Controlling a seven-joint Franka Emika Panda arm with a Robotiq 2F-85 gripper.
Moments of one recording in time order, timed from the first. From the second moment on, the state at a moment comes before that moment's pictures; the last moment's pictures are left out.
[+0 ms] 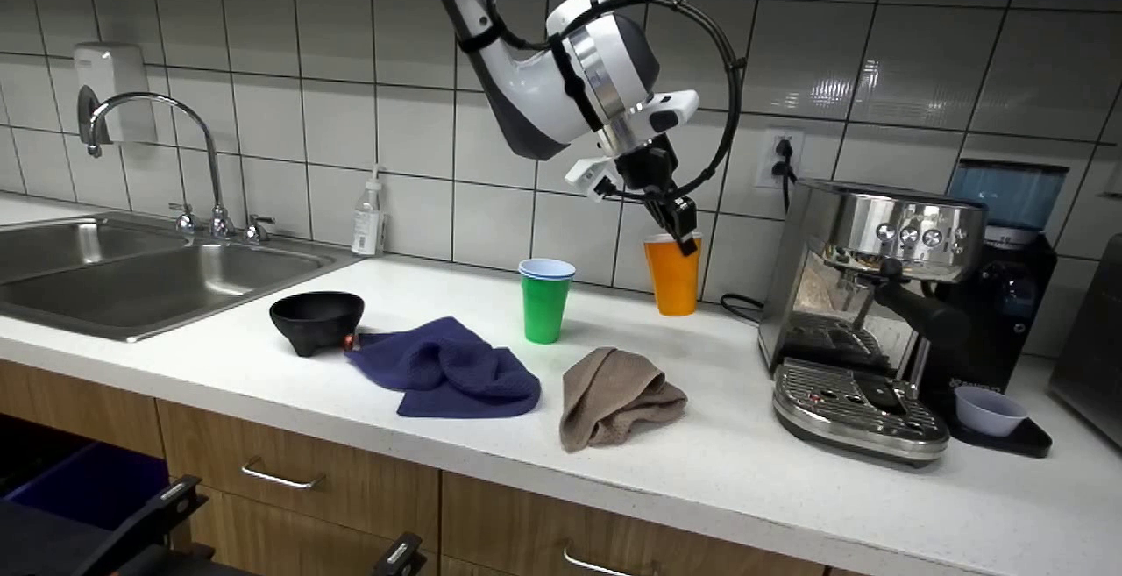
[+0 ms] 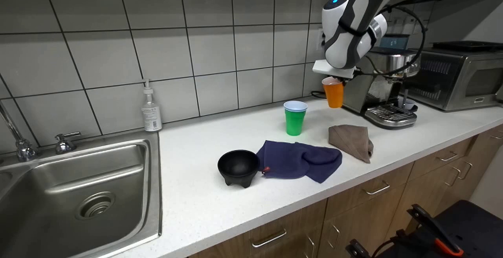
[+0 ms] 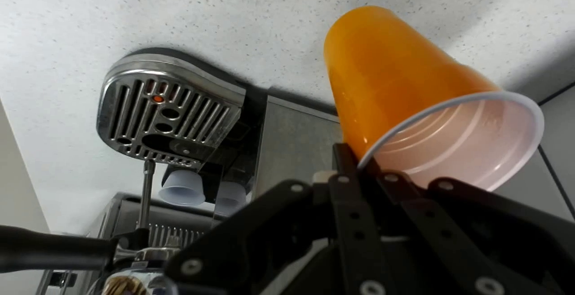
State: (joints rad) arm 0.18 0.49 -0.61 -1.96 -0.51 2.78 1.21
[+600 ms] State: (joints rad) arm 0.24 0.39 -0.66 -2.06 -0.56 2.84 1.22
